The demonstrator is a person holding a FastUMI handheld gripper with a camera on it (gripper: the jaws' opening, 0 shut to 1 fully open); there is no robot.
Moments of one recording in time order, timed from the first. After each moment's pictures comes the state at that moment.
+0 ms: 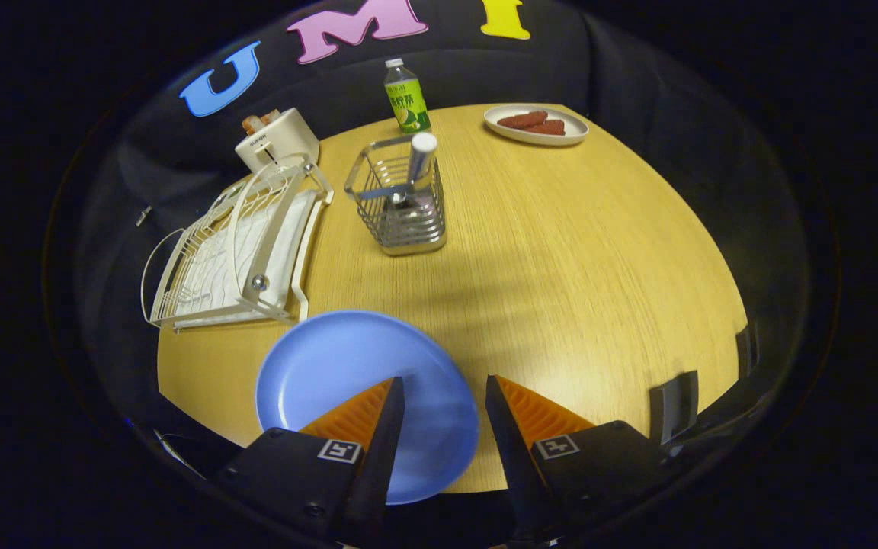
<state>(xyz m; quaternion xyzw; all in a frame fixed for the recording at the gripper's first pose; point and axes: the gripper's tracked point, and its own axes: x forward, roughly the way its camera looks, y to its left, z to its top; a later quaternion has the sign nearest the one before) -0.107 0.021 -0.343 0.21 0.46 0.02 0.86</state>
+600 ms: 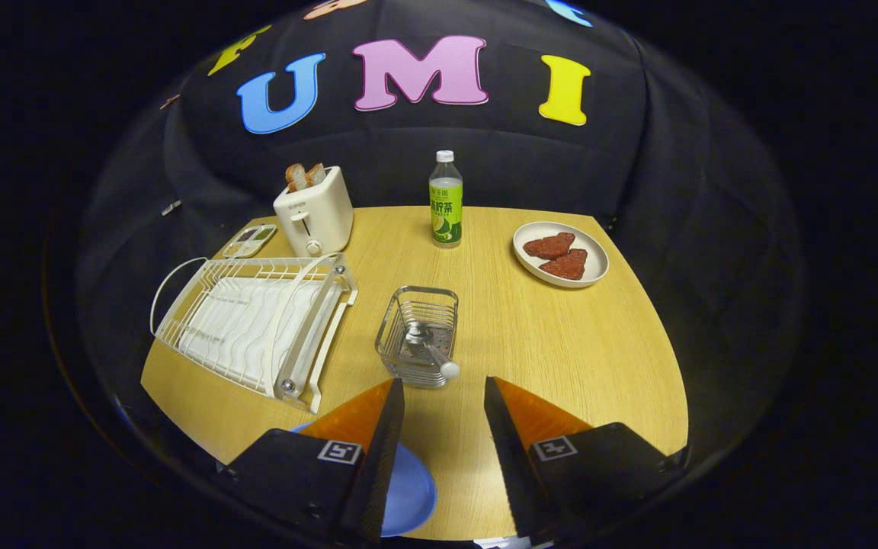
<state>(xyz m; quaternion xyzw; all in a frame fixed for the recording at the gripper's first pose) -0.009 -0.017 -0.268 0.12 0.36 0.06 0.92</state>
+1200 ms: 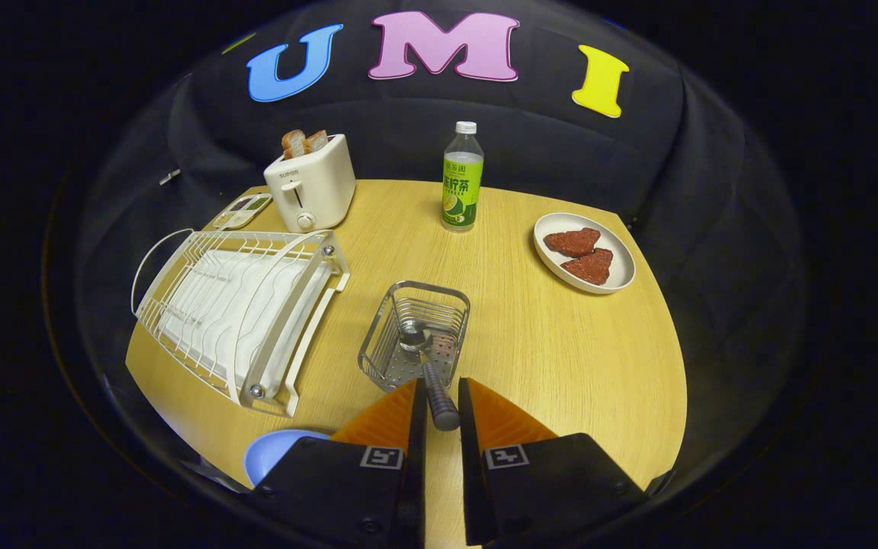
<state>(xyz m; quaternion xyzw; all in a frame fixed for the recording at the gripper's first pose) 0.024 0.001 -0.296 0.09 0.39 0.10 0.91</state>
